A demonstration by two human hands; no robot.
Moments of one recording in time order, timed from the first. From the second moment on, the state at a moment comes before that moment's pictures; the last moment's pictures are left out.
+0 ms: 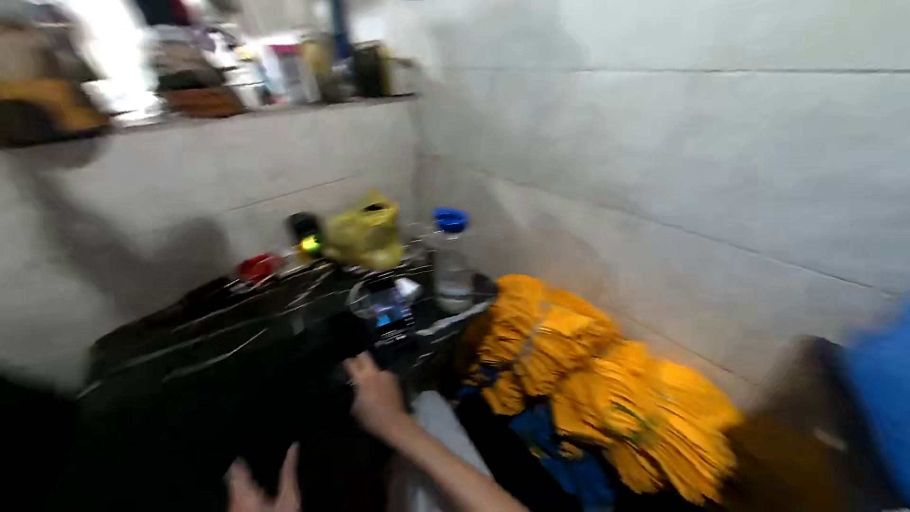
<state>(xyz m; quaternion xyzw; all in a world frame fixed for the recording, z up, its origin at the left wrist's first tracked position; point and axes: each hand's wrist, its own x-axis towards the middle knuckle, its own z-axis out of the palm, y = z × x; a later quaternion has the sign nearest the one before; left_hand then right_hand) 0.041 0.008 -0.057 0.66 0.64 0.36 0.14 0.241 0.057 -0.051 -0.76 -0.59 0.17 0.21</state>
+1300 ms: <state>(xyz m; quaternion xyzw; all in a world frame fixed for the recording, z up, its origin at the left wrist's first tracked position) -0.107 0.162 -0.046 0.63 0.75 0.21 0.06 0.212 0.158 -0.043 -0.65 -0.74 0.01 0.19</state>
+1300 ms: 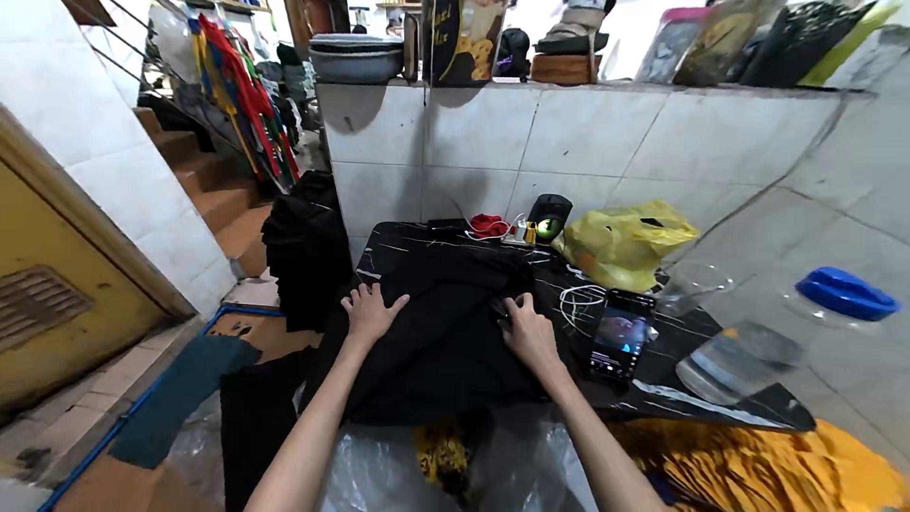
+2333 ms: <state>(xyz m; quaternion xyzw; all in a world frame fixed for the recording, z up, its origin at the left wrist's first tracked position) 0.130 0.070 -0.148 0.86 0.28 0.41 -0.14 0.272 0.180 -0.061 -0.52 -0.65 0.50 0.25</state>
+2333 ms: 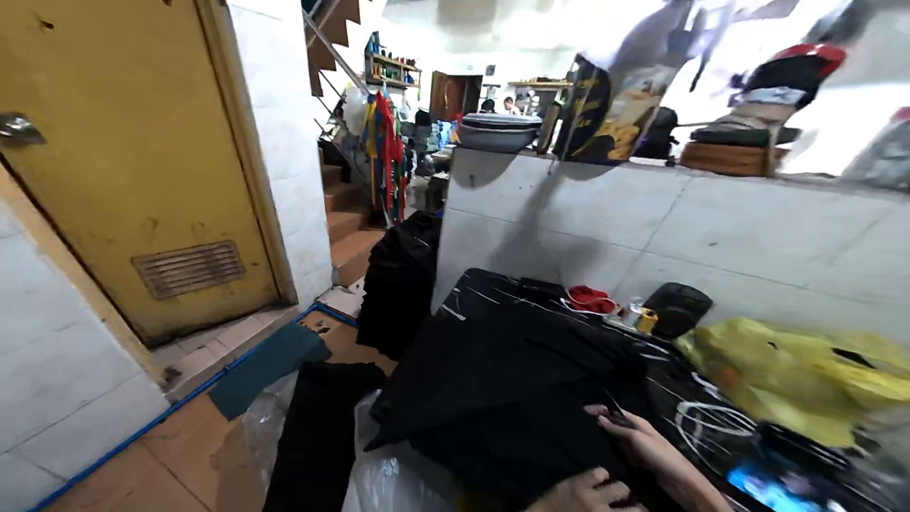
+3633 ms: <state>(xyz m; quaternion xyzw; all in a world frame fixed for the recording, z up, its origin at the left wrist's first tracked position) -0.098 0.034 -0.051 0.65 0.62 0.43 -0.09 0.311 0.014 -0.091 -0.67 -0.54 0.16 0.49</state>
